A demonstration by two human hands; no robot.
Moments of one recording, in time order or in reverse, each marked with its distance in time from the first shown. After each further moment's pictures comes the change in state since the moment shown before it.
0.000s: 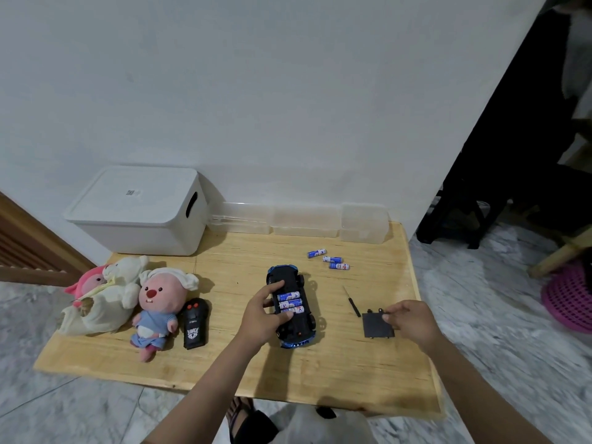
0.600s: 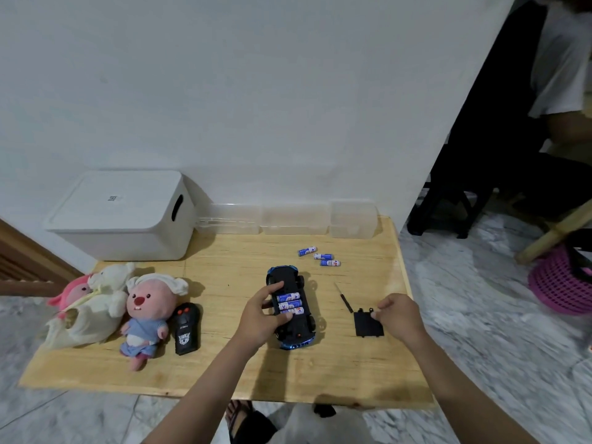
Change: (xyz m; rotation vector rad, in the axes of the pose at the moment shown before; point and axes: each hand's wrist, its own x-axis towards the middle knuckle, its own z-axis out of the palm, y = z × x) left_hand 0.002 0.000 0.009 0.028 -0.068 -0.005; right_hand -0.008 -0.005 0.013 -0.235 0.100 -0.027
